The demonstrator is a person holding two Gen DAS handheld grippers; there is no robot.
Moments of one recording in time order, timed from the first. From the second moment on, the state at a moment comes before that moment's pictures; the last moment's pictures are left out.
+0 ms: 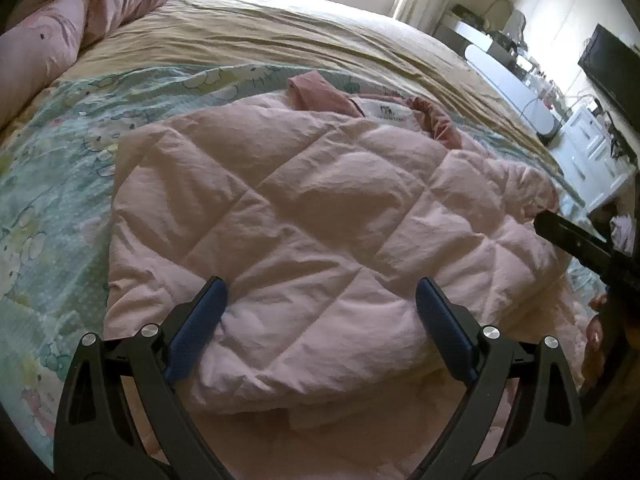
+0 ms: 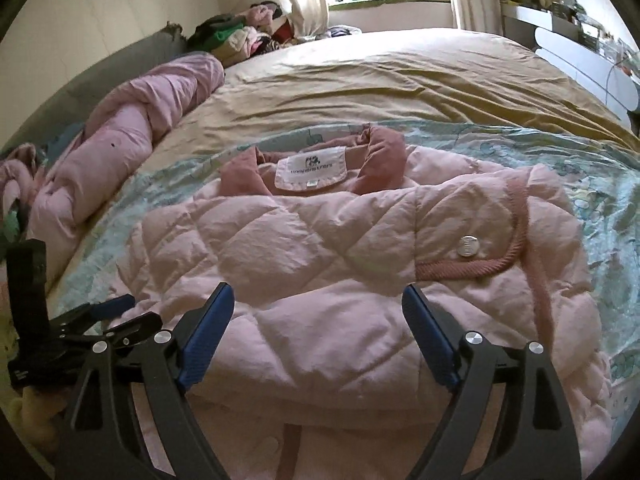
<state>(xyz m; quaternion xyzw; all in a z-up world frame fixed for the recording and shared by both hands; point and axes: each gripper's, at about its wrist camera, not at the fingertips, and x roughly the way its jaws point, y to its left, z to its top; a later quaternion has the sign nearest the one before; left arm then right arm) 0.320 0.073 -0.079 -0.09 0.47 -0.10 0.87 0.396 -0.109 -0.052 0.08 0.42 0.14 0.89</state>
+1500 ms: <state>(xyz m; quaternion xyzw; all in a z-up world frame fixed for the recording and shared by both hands) 0.243 0.097 0.035 -0.11 0.35 -0.06 0.93 0.322 -0.117 0.021 0.08 0.35 0.15 0.92</state>
